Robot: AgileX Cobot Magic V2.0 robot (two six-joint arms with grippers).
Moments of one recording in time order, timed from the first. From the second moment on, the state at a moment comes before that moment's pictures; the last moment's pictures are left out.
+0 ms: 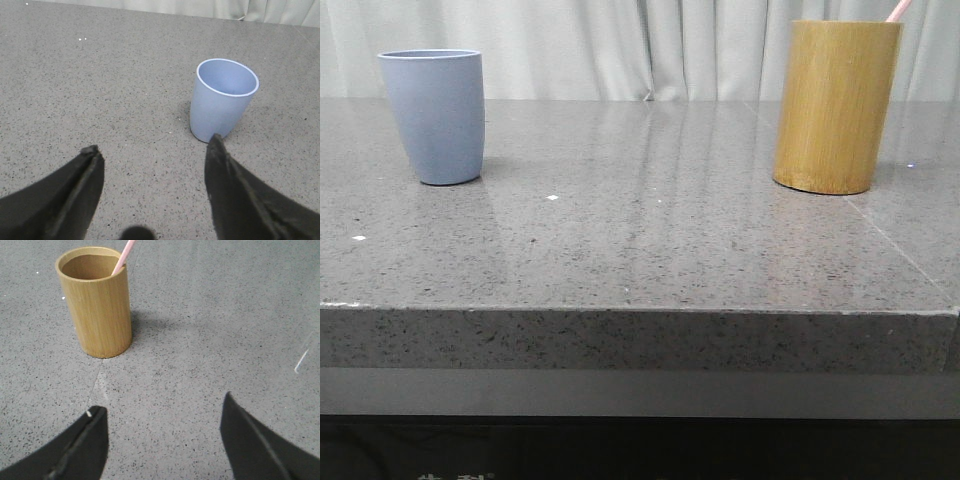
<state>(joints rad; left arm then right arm) -0.10 0.66 -0.68 -0.05 0.48 -0.03 0.03 0.52 -0.69 0.05 0.68 -0.01</state>
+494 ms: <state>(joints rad) -0.17 0.93 -0.99 -0.05 0.65 0.00 0.03 0.52 -0.69 0.05 0.68 -0.01</state>
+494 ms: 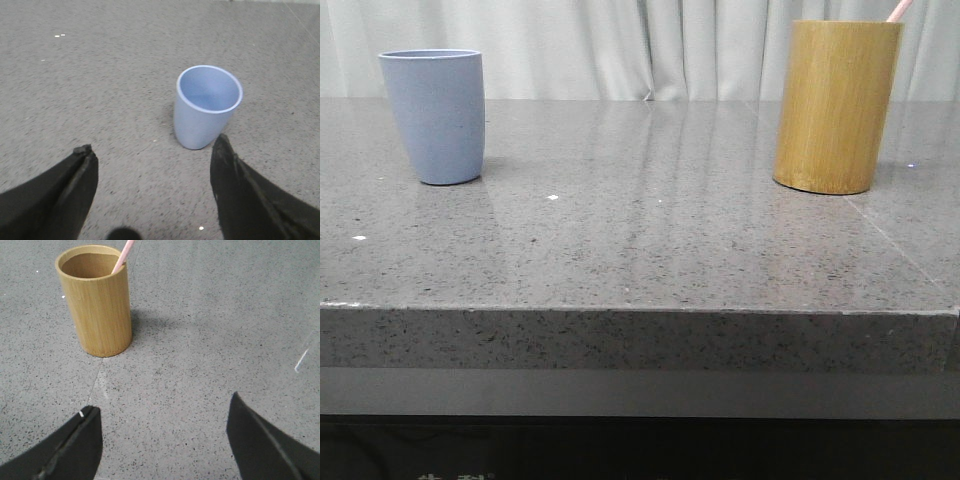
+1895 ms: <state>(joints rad) -0.23 1.81 -1.73 0.00 1.07 0.01 0.03 0.52 -0.69 0.05 0.69 -0.01</state>
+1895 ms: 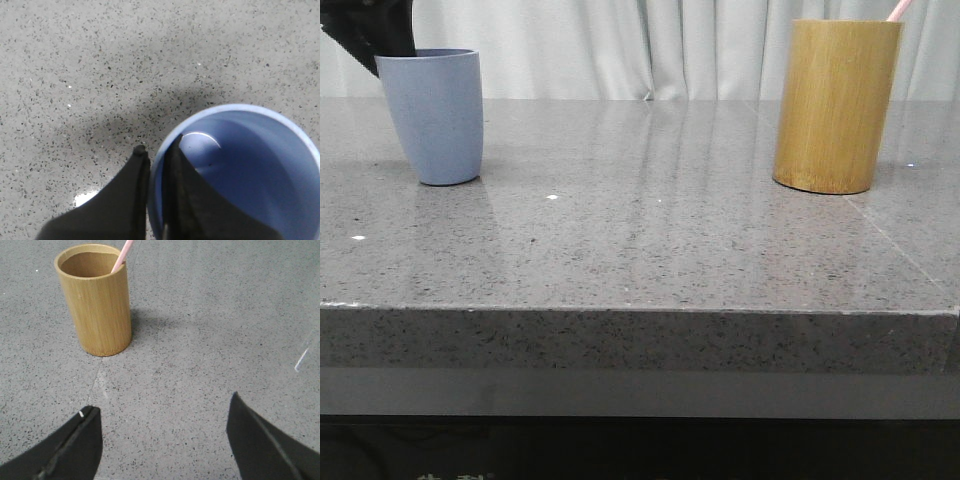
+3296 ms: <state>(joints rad) -0.59 2.12 -2.23 -0.07 1.26 0.02 0.03 0.52 -0.69 0.05 0.67 -0.01</state>
